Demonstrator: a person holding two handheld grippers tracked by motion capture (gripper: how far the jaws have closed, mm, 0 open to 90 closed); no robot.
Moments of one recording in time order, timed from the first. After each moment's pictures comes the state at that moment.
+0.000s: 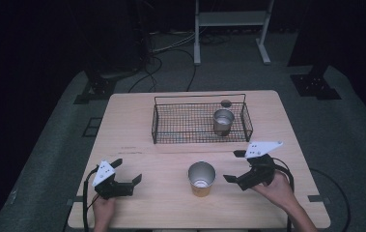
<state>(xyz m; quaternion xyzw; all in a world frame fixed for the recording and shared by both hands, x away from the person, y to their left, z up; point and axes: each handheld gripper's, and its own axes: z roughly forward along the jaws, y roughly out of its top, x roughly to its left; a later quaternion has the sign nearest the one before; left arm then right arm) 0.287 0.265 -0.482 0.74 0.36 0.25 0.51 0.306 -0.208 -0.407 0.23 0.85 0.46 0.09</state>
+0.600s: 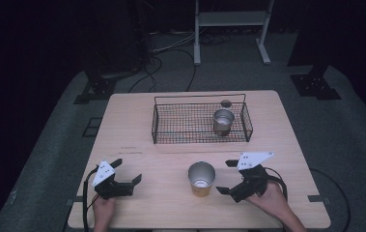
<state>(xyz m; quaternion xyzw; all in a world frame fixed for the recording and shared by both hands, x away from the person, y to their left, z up) 0.287 0.266 -0.482 0.74 0.36 0.25 0.51 0.285 -0.185 -0.418 0.21 0.86 0.46 0.08</state>
